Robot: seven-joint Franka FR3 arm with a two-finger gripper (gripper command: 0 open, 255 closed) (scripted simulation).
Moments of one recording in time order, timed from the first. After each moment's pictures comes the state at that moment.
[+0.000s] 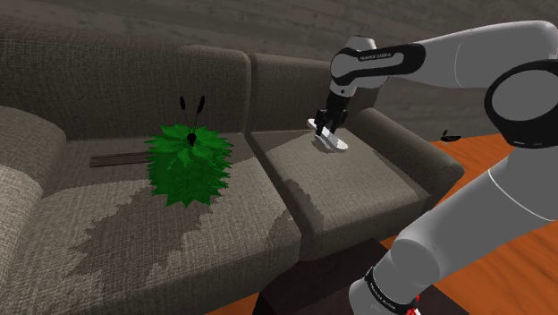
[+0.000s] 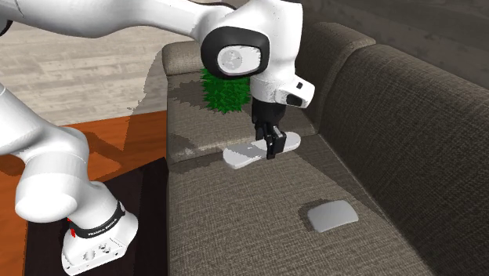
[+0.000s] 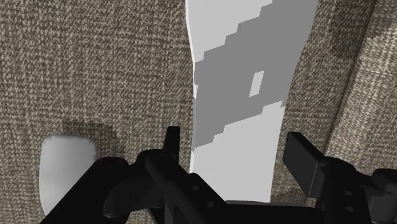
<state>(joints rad) -0.18 -0.18 -0.23 -2.14 -0.03 1.96 -0.16</state>
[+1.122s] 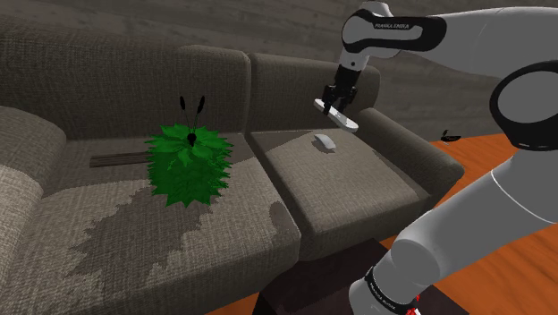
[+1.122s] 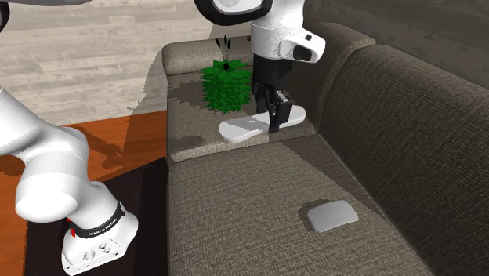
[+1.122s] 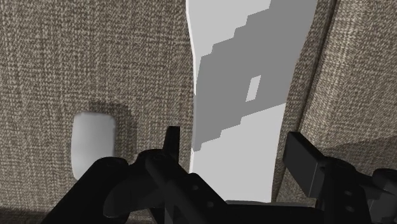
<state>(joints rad) -0.18 -0.20 -0.23 -1.93 -0.03 1.73 -0.15</state>
